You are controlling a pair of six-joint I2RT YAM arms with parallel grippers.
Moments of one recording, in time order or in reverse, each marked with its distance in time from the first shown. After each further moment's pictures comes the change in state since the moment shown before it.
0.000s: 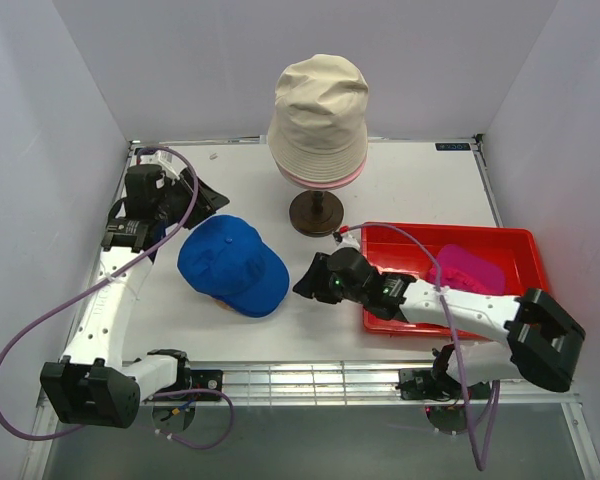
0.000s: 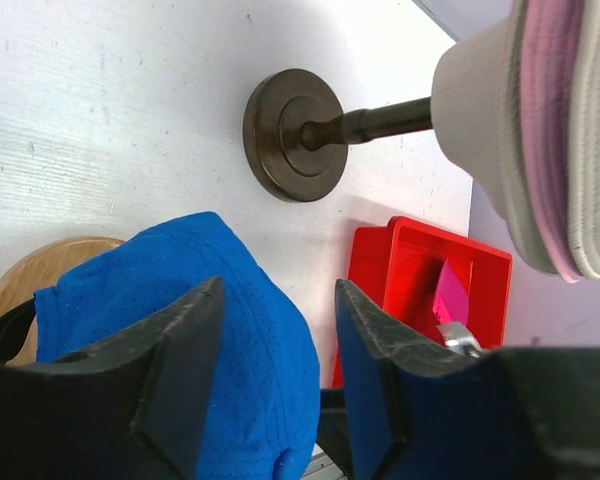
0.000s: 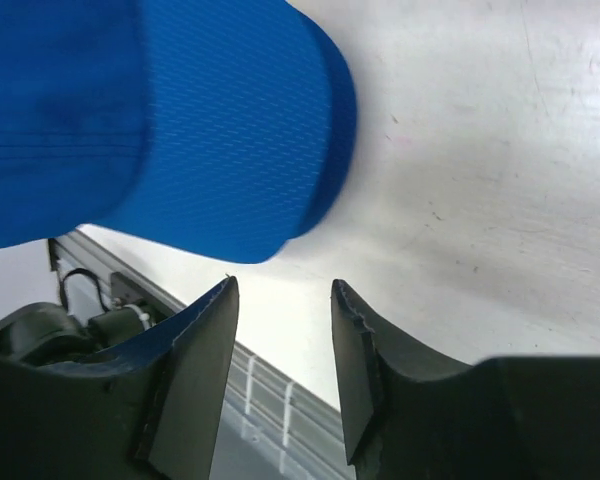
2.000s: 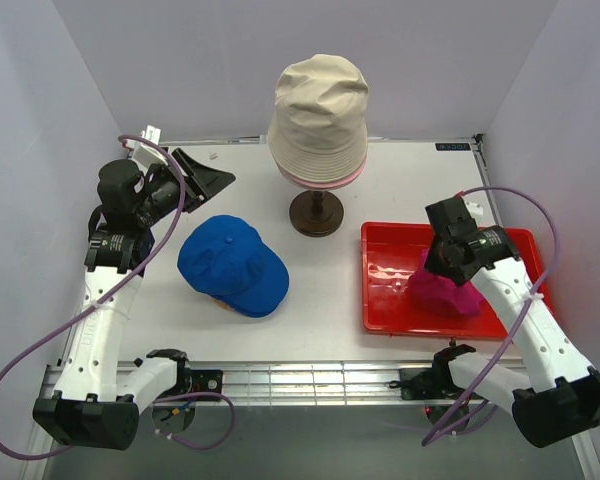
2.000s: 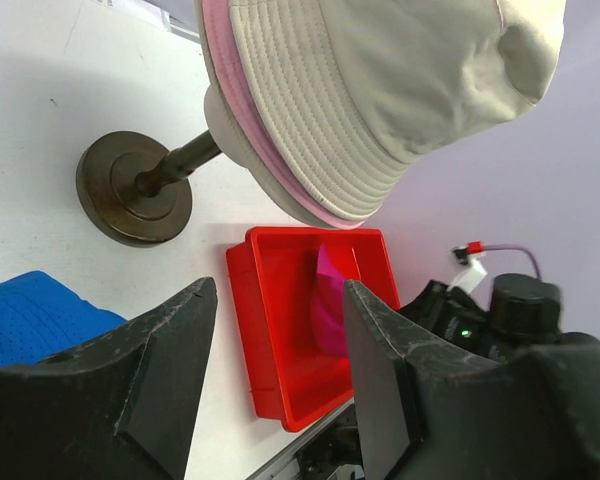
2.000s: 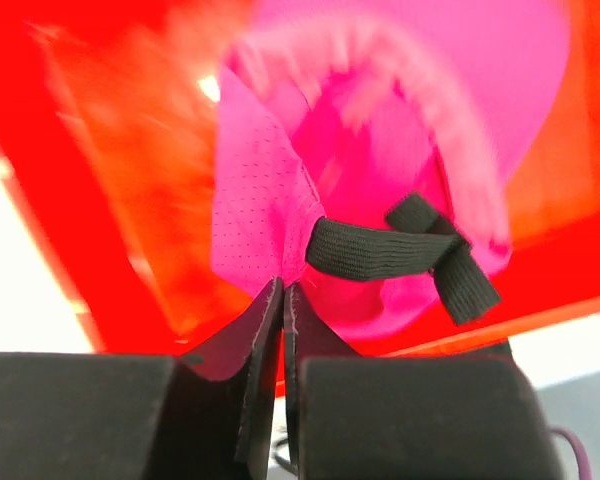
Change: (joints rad) left arm 0.000 -0.112 0.073 0.188 0.216 -0.077; right arm -0.681 -0.291 0.367 -1.157 0.252 -0.456
